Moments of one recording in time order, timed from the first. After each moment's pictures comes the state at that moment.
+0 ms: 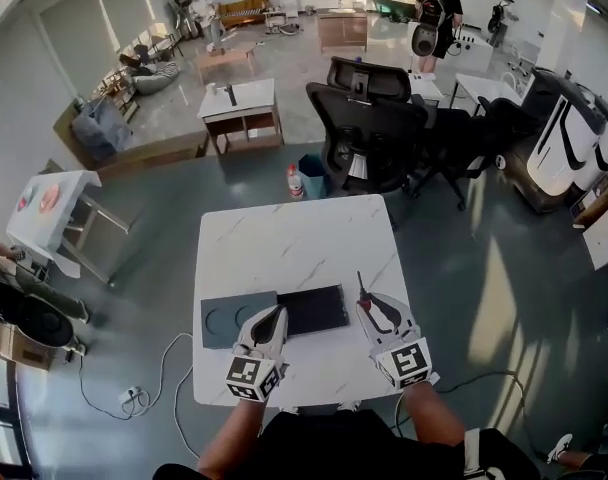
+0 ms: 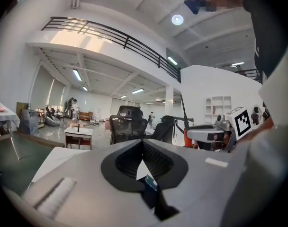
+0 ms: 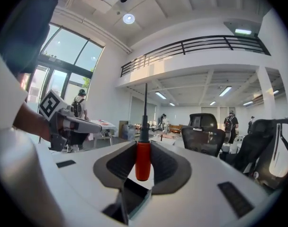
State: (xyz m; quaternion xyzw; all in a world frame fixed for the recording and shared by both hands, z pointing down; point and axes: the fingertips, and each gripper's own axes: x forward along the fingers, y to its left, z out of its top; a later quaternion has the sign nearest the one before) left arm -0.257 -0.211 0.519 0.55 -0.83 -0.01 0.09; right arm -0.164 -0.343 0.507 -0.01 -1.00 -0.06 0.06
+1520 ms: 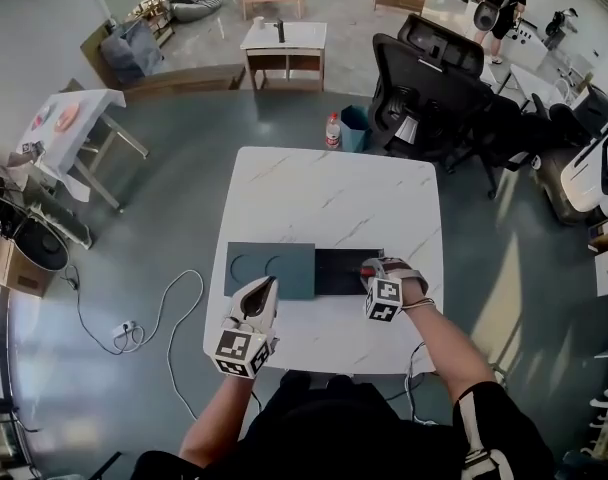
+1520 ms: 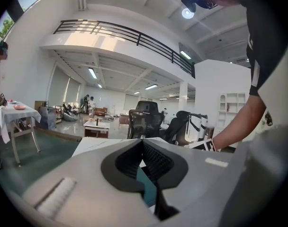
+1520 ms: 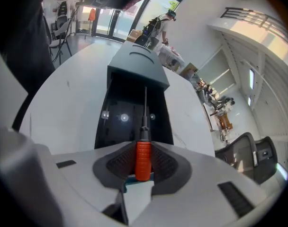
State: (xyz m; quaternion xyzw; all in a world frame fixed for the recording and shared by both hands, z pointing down) left arm -0.299 -0.100 0.558 0.48 -0.87 -0.01 0.13; right arm -0.246 -0.291 0.763 -0.29 -0.74 -0.45 0.41
